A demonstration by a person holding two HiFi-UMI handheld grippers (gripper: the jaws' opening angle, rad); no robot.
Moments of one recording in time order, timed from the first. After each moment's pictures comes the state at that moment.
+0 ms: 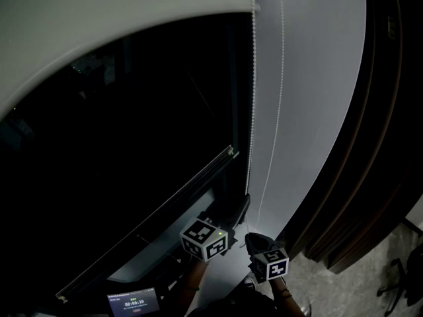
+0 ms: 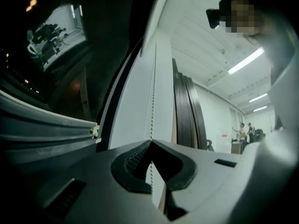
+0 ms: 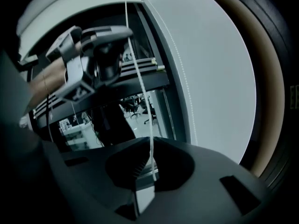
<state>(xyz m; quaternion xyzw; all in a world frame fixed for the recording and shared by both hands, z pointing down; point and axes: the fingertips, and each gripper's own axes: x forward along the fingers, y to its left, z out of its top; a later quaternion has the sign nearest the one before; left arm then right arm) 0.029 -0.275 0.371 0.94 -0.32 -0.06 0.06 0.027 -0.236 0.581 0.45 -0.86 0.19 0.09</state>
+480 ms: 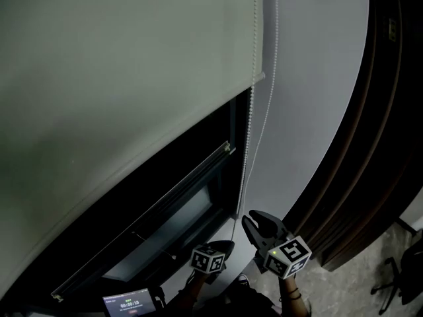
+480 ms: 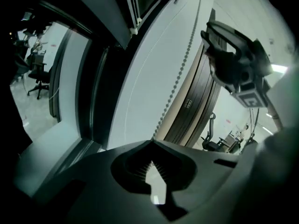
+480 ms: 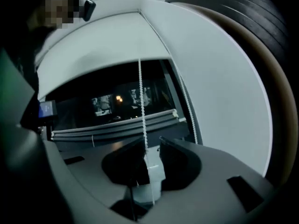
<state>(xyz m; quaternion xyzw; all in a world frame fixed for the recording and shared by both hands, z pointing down) 0.005 -0.209 0.660 0.88 -0.32 0.19 0.30 0.023 -0.229 0.414 0.39 -0.91 0.11 -0.05</state>
